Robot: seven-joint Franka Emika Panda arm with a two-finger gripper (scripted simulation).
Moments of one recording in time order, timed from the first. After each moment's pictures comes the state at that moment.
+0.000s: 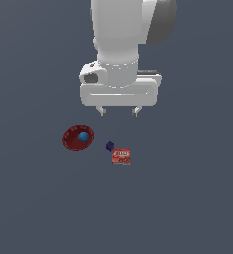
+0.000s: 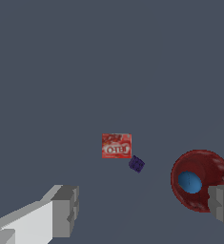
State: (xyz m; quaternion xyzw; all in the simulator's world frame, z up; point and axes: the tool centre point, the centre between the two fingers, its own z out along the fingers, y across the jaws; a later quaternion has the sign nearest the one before) arm 0.022 0.010 0.321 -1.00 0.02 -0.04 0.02
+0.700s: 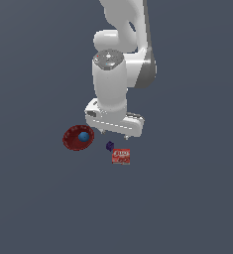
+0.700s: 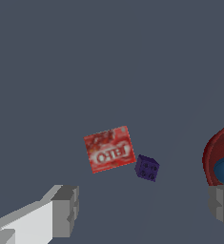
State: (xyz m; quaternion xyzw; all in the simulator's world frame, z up) arm 0.011 -0.005 0.191 -0.99 0.16 -0.01 0.02
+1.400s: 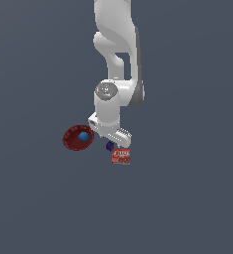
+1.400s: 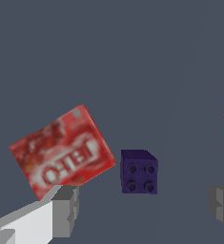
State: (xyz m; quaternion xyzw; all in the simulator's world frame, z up) arm -0.029 -0.027 0.084 -0.96 0.28 0.00 0.00
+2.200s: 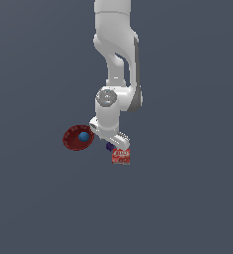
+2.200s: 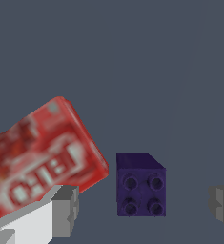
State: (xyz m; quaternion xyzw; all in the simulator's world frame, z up) arm -0.036 -0.030 0.052 -0.96 0.30 0.00 0.00
